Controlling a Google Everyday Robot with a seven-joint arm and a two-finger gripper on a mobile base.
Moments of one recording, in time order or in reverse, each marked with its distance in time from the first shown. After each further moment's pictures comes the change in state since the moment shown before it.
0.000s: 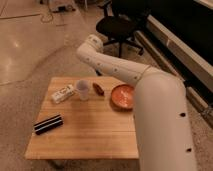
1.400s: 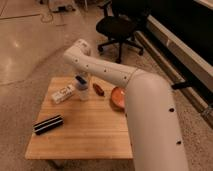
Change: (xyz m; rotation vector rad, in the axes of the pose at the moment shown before) arm -0.126 -0.028 -0.014 0.059 -0.281 -0.291
